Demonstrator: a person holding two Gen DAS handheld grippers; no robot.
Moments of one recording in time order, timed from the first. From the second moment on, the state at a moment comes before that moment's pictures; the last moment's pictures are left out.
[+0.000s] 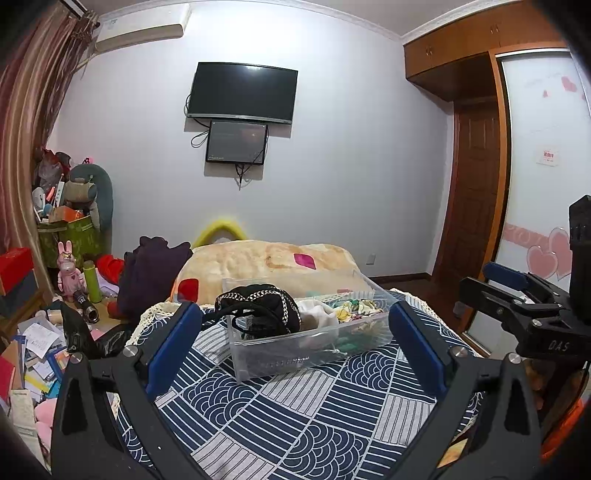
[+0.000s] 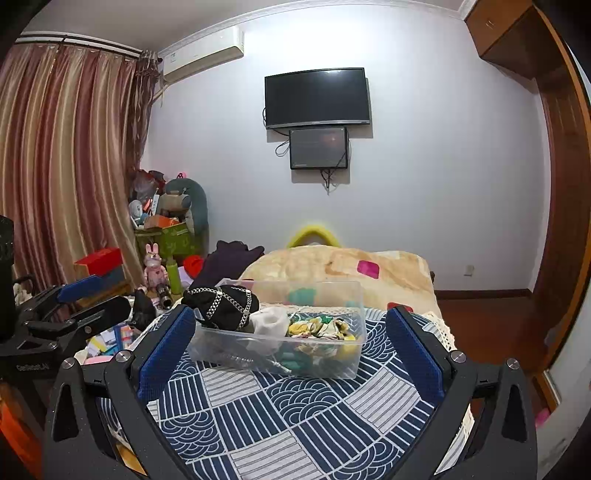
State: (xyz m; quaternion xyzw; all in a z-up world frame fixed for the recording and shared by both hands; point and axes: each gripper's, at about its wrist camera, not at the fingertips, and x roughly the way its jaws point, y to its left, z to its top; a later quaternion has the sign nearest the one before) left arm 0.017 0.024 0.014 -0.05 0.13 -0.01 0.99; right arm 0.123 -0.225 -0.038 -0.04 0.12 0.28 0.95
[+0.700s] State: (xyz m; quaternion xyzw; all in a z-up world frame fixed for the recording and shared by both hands) left arm 0.010 0.020 0.015 -0.05 0.13 -0.01 0.99; right arm 0.118 -0.228 -0.034 -0.04 0.11 0.28 0.95
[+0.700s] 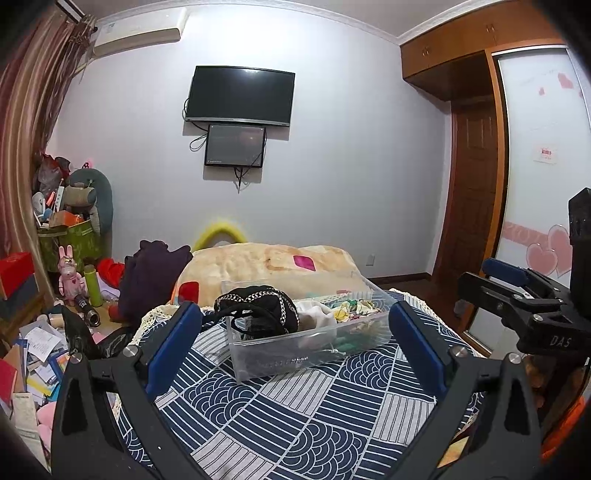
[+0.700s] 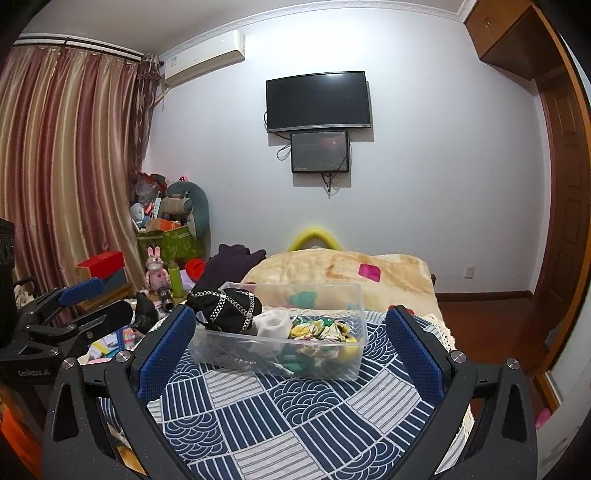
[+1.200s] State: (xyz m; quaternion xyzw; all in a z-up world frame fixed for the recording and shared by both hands) left arm 0.008 0.018 0.017 -0.04 0.12 -0.01 0.99; right arm 0.117 -0.227 -0.033 -0.04 0.11 0.28 0.95
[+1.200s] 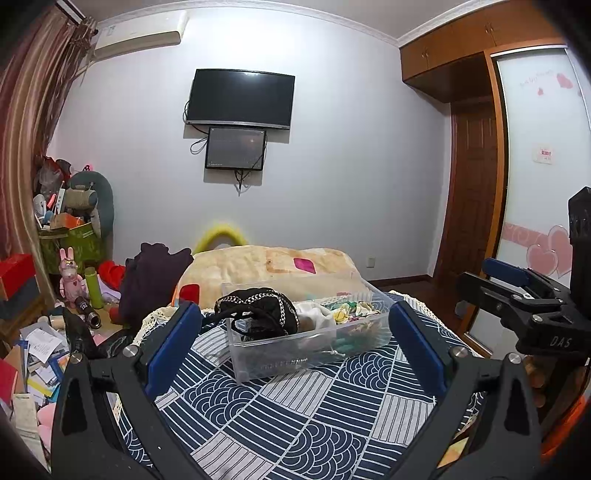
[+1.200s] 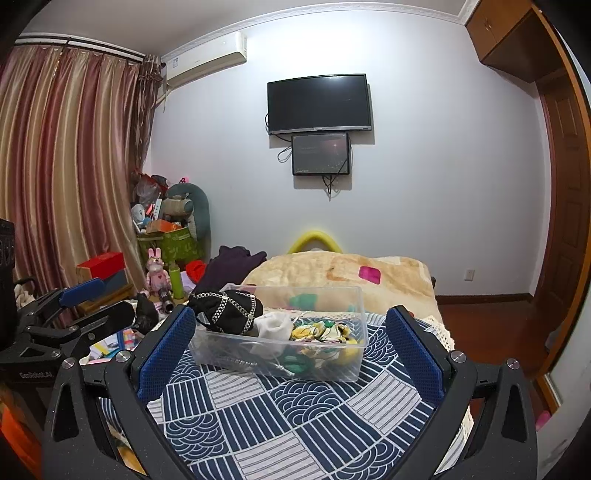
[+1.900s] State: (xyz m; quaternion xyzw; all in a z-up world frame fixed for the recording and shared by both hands) left arm 0.006 0.018 0.017 -0.05 0.13 -0.03 0.99; right arm 0.117 -0.226 -0.035 -0.04 0.11 0.28 0.95
